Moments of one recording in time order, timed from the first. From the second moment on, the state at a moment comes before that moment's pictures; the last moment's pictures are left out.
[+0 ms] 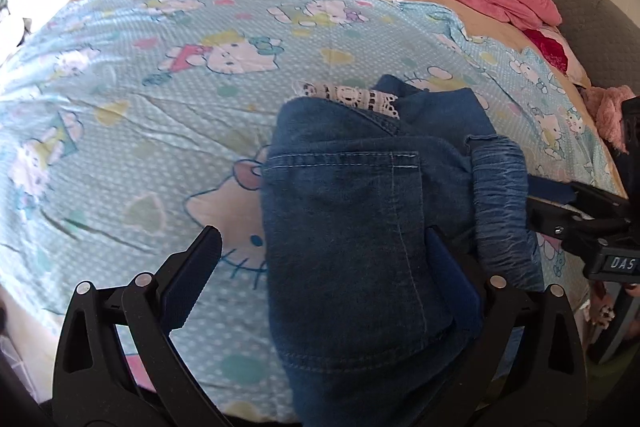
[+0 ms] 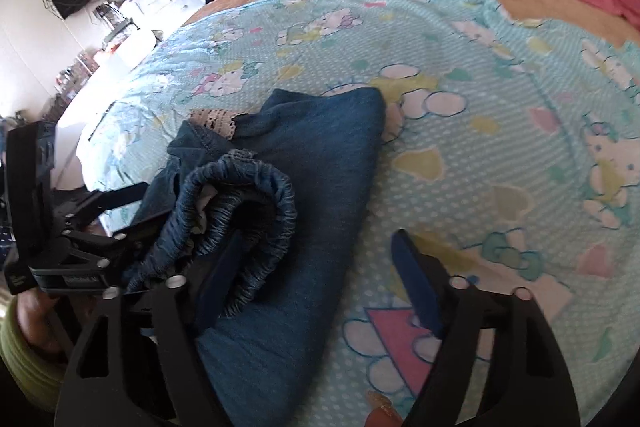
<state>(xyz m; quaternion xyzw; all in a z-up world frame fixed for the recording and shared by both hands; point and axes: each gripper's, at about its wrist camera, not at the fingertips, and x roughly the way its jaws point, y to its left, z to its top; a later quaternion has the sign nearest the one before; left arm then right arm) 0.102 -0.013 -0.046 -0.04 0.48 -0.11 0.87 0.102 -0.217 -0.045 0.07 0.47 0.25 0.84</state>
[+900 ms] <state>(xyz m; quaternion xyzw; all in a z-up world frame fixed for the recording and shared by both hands) 0.184 -0.011 0.026 -0.05 0.40 -0.10 0.91 0.183 -0.175 0.026 0.02 0.36 0.30 0.88</state>
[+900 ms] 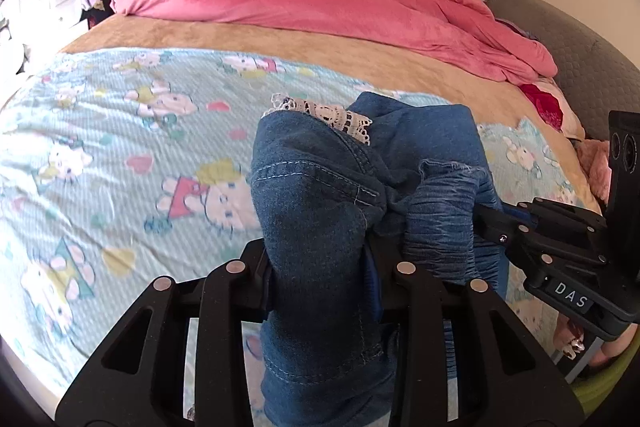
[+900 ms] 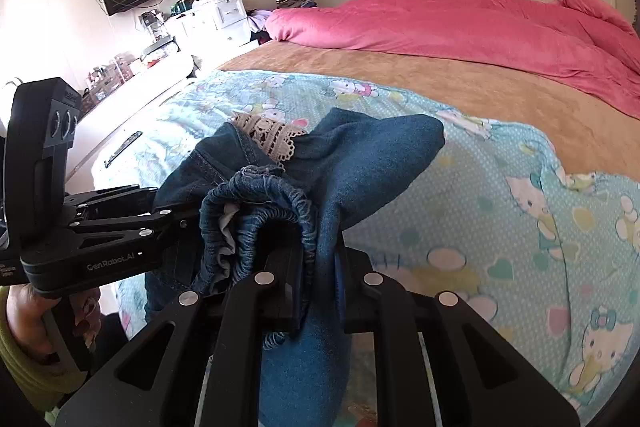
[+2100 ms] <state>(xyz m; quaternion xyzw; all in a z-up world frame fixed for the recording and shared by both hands) 0.190 0.005 -0.011 -0.03 0.43 -0.04 0.90 0.199 -0.199 0.003 0.02 0.39 0.19 0.90</state>
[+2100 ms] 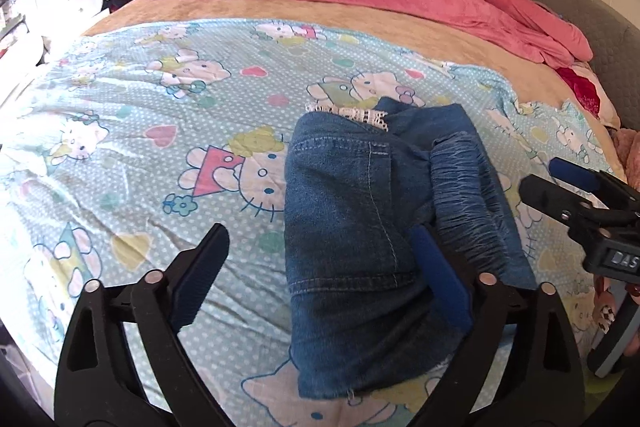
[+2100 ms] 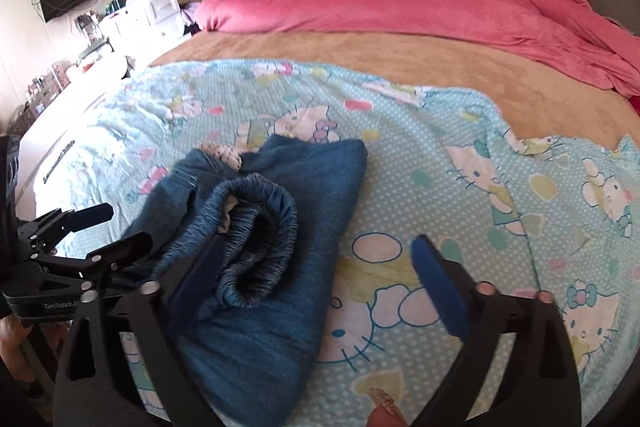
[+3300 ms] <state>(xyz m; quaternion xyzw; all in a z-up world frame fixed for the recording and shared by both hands) 0.017 0.015 0.042 -0.02 0.36 0.00 0.93 0.024 -0.232 0.059 0.03 0.30 0.17 0.94</state>
